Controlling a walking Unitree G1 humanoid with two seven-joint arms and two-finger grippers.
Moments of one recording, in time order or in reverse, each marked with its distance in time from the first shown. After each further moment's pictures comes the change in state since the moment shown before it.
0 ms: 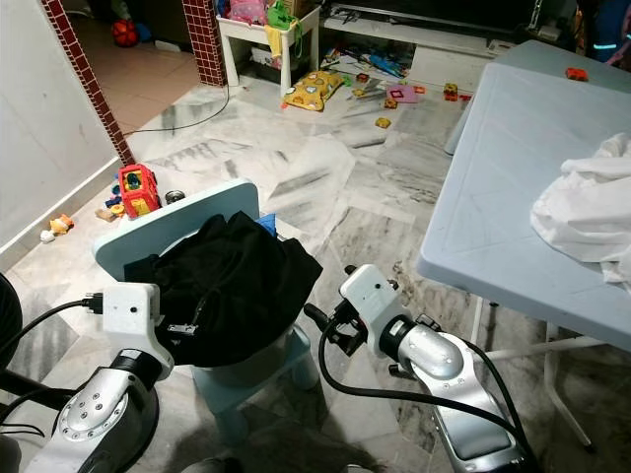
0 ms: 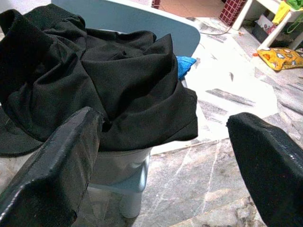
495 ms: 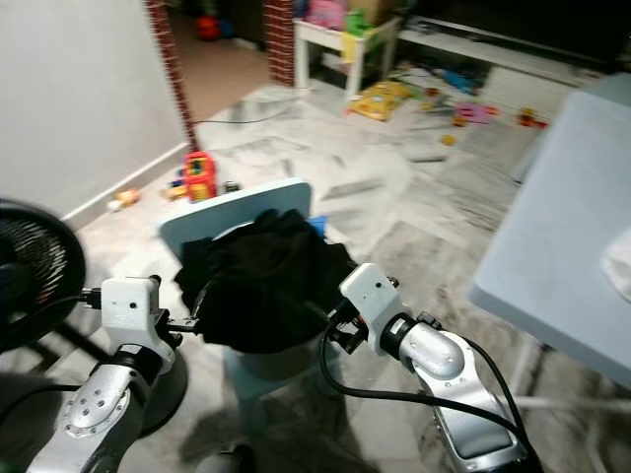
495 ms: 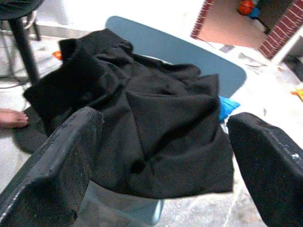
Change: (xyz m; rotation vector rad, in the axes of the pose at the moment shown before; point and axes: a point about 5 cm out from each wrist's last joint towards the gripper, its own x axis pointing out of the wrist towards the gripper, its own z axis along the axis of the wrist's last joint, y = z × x) left arm 0.003 -0.003 0.005 0.005 -0.042 0.004; right arm -0.001 -0.003 0.002 -0.025 -0.013 0.002
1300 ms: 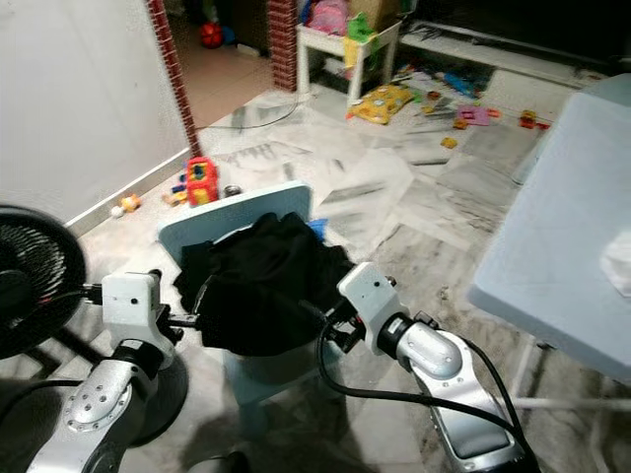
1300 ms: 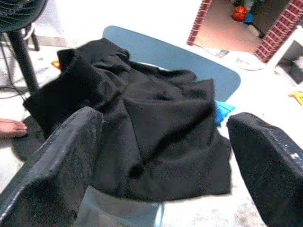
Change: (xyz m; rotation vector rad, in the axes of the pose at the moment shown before) left arm 0.004 0.001 0.003 0.014 -0.021 0.003; right arm 0.002 0.003 0.003 0.021 -0.023 0.006
